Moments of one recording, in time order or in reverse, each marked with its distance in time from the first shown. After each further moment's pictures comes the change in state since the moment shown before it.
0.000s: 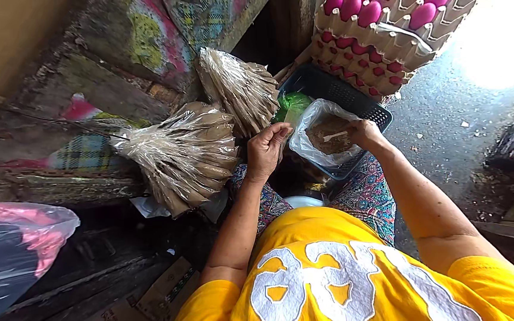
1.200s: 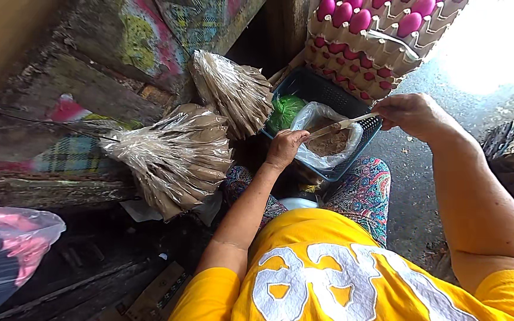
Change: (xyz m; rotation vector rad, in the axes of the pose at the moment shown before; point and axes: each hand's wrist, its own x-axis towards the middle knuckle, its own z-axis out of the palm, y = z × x) left_hand 0.005 -0.053 0.058 0.370 -0.346 0.109; right_hand -0.058 -0.025 -0.118 0.286 0.055 -0.162
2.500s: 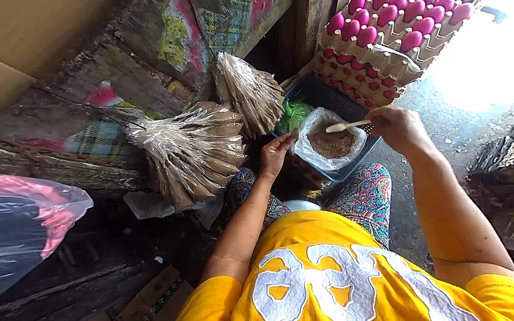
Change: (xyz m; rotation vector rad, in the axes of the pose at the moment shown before) left_hand -0.045 0.001 -0.024 -0.761 0.383 -0.375; right_hand -0.019 -0.033 0.040 -0.261 0.131 -0.085
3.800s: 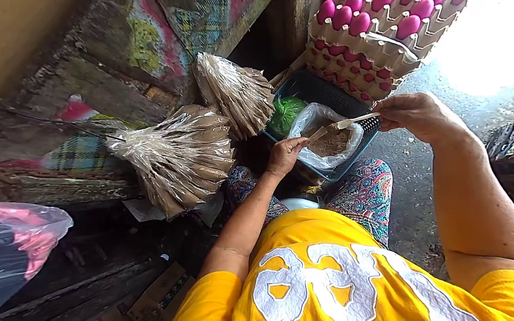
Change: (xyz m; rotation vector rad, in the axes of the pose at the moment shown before) left_hand 0.011 -0.015 0.032 0.512 -0.292 0.148; right_hand 0.012 0.036 -0.032 0.538 -0.136 0.148
